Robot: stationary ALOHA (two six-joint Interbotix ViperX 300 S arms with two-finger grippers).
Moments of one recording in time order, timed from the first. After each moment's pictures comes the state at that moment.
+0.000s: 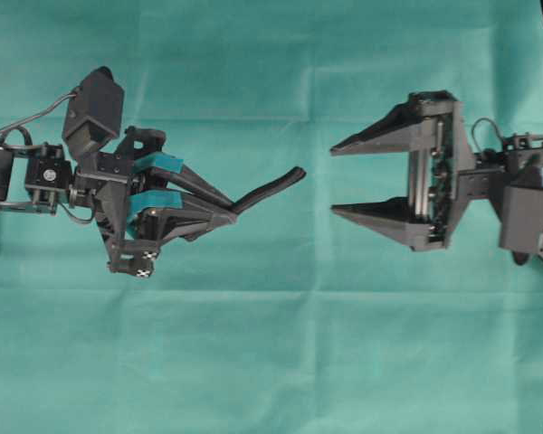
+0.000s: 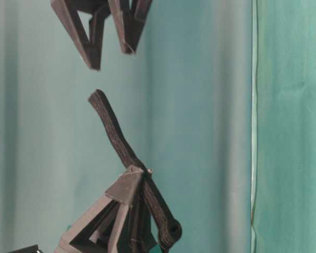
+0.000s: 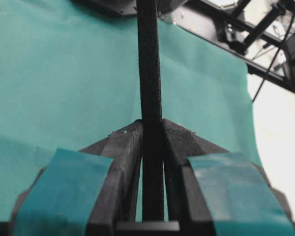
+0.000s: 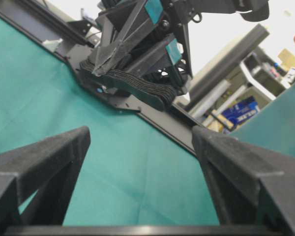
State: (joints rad) left arm -0.07 -0.30 0.84 -0.02 -0.37 -0.45; right arm -0.07 -0.36 1.00 -0.24 -0.69 -0.30
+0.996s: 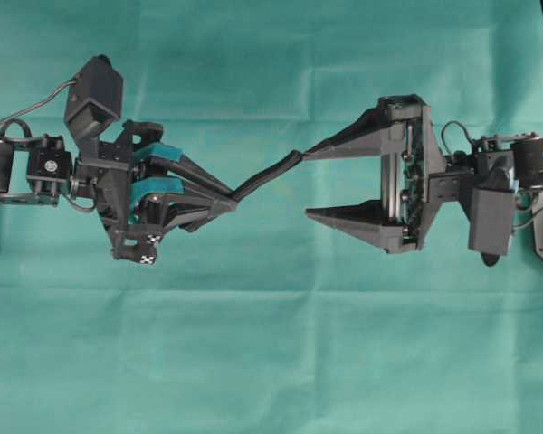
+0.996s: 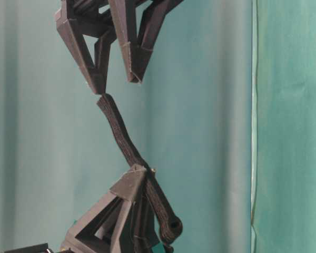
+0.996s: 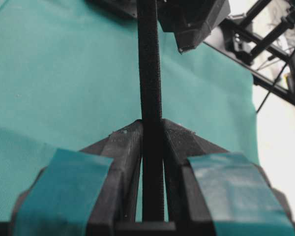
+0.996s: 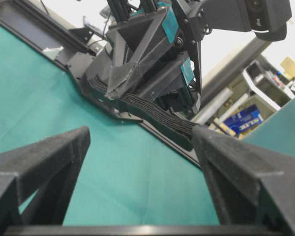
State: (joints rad) left arm -0.04 -0.30 0.85 -0.03 -0.37 -0.50; right arm -0.07 -0.26 0.95 -0.25 -0.77 -0.30
